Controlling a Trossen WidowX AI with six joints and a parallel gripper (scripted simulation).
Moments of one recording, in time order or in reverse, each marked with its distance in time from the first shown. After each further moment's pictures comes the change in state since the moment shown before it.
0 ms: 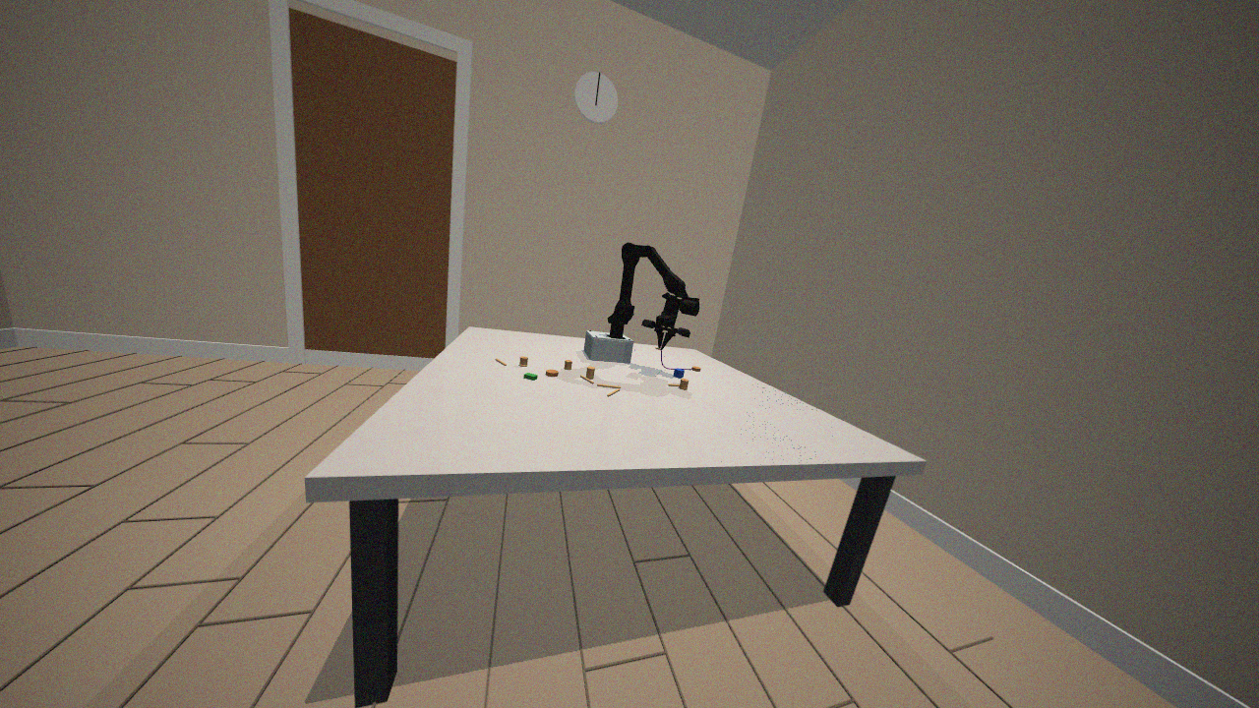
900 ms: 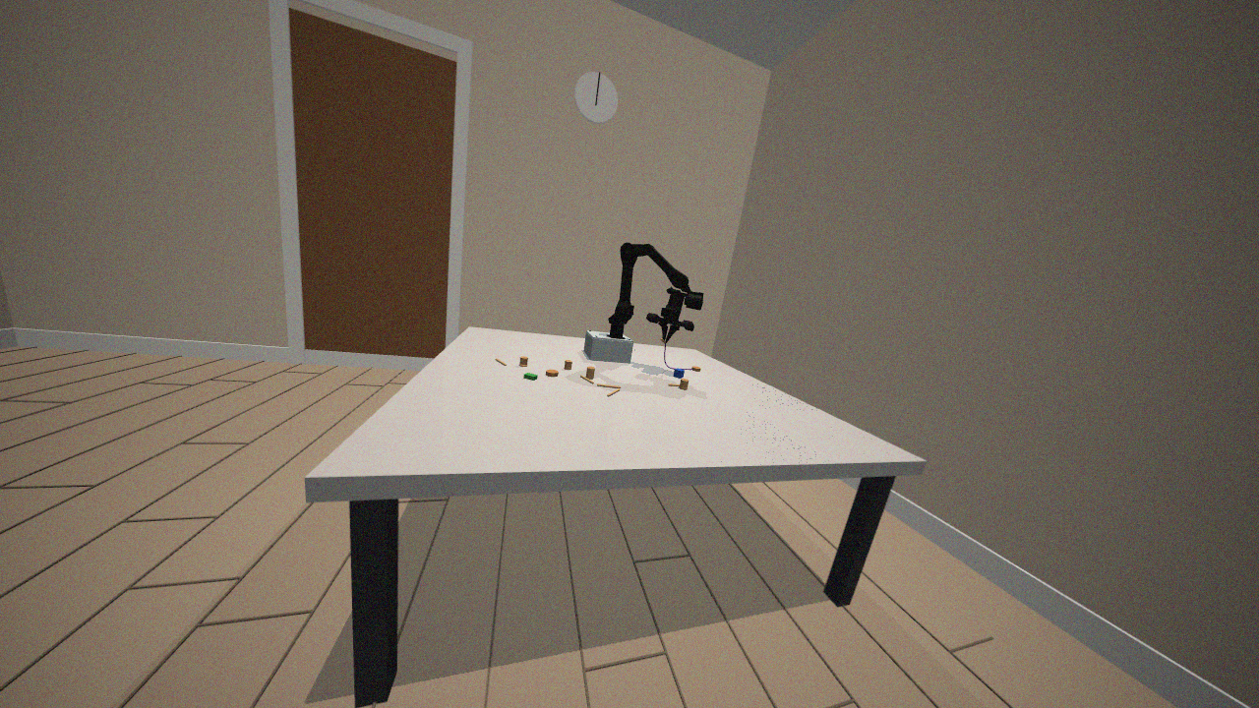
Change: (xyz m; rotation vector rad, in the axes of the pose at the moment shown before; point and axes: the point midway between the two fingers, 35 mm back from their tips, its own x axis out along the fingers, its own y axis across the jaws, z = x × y) arm -0.031 0.006 -0.017 0.003 -0.102 0.022
